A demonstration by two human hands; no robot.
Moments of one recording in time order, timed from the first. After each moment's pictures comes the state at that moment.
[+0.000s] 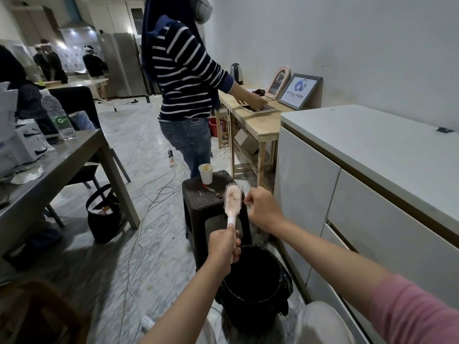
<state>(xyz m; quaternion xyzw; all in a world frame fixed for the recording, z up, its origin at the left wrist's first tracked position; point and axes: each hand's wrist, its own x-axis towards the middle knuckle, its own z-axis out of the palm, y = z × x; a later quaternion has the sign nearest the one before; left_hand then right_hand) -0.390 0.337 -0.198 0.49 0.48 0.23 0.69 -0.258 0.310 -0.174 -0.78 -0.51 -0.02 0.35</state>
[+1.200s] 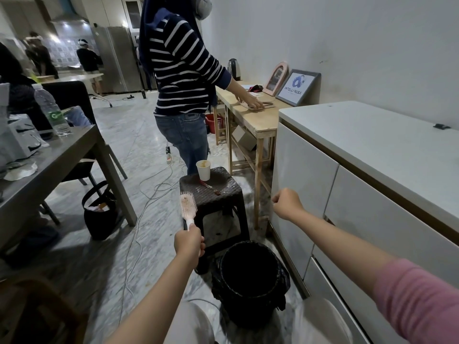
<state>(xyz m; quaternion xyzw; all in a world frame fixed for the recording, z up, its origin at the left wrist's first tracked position) -0.425 0.399 -0.221 0.46 0.58 0.30 0.61 -0.205 0.287 -0.183 -0.88 -0.32 0.13 0.31</state>
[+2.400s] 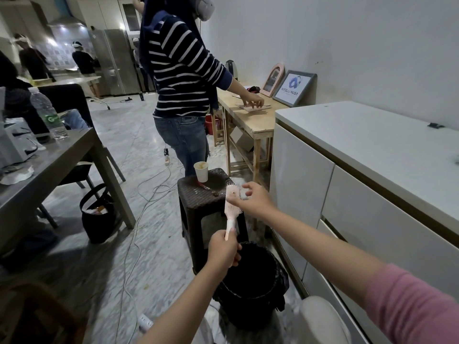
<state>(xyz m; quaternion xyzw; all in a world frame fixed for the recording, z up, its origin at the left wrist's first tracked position) -0.390 0.334 -0.222 0.64 0.46 0.20 0.58 -0.259 0.316 -0.166 -0.80 -0.37 0.18 0.44</state>
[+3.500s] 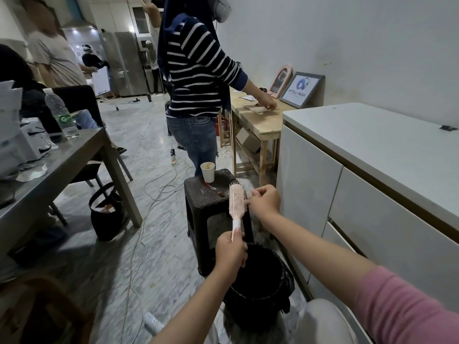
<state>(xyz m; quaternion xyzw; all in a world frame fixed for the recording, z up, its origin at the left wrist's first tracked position) -0.394 0.322 -0.219 0.58 0.43 0.28 0.63 -0.264 0.334 -0.181 -0.76 -0.19 0.13 0.60</state>
